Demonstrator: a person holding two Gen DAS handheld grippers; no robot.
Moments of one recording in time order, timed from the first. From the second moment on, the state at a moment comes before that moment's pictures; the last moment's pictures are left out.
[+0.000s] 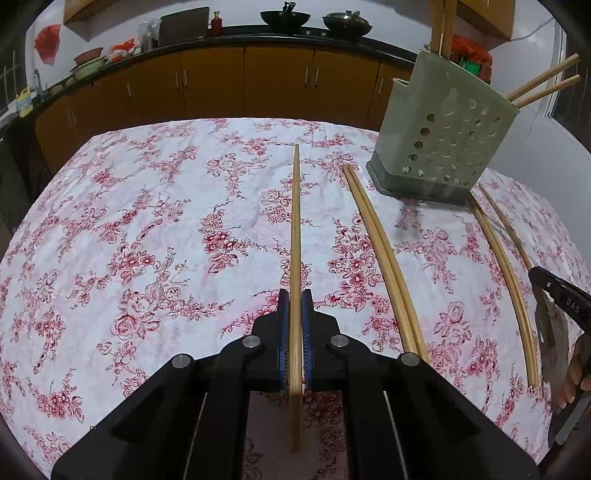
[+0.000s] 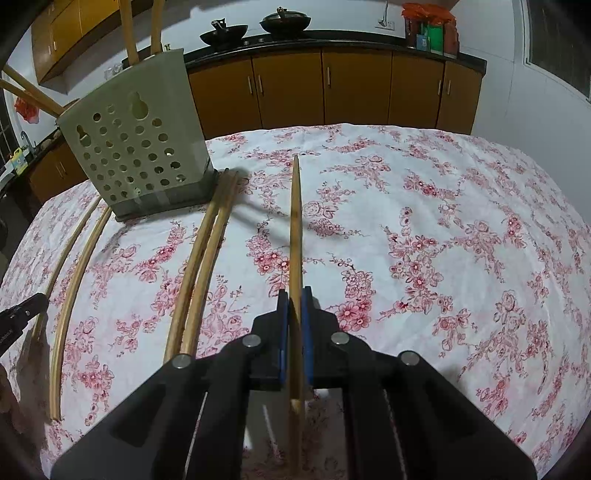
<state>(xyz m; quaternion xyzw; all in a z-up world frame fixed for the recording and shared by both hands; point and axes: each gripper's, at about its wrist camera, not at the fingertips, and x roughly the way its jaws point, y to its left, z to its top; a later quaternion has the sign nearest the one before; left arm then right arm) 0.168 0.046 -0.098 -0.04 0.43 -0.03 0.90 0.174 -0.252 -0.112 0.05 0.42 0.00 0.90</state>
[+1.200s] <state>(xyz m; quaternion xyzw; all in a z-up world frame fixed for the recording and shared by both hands) 0.168 0.046 -0.097 -0.04 0.43 -0.02 0.90 0.175 -0.255 -0.112 0.06 0.43 0.00 0.90</state>
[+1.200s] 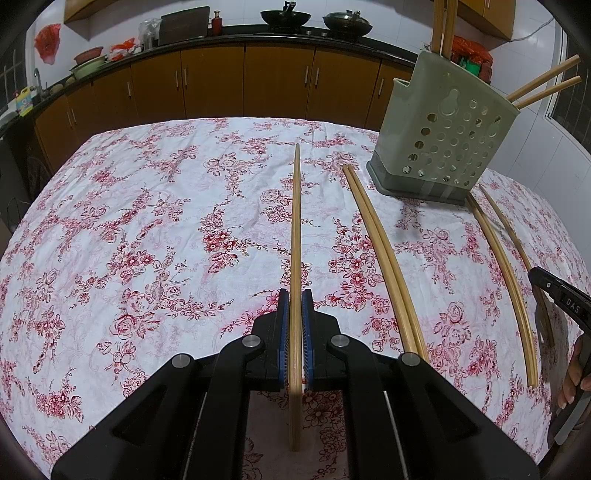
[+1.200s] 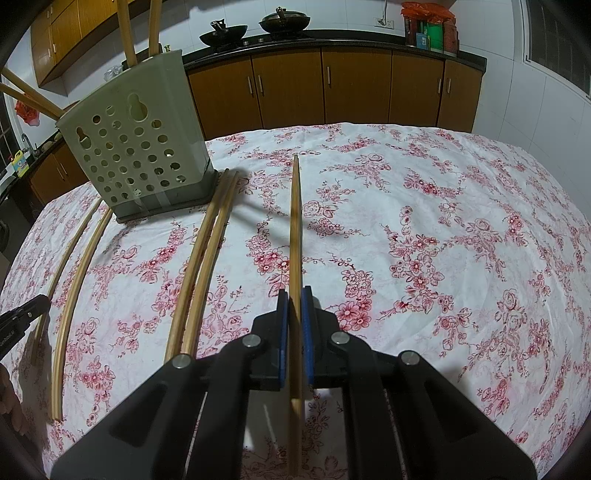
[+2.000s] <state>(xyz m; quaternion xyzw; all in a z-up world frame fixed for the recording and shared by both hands) 0.154 0.041 -0.096 -0.01 0.43 -0.02 0.90 0.153 -0.261 -0.105 0.06 0.42 0.02 0.91</state>
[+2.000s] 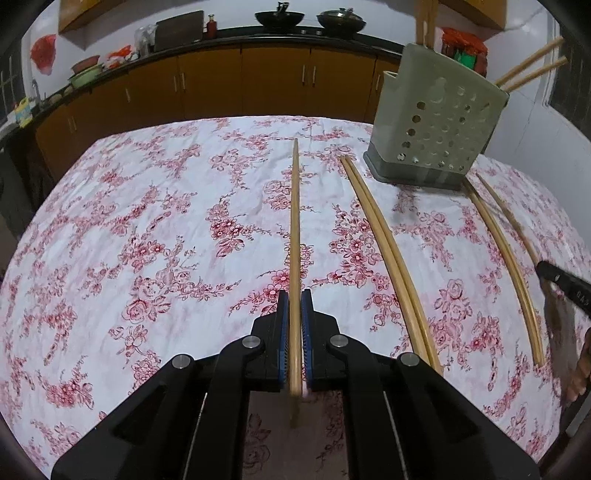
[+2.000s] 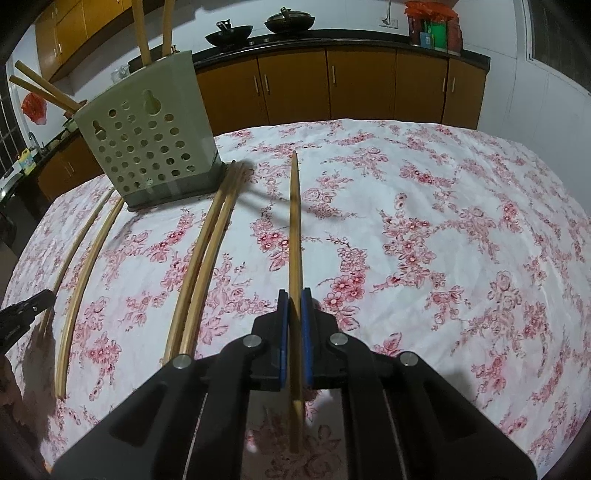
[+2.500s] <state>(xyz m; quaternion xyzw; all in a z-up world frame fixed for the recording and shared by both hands) 0.145 0.058 0.024 -0.07 0.29 -0.04 0.95 0.134 -0.275 0.009 0.07 0.27 0.01 0.96</state>
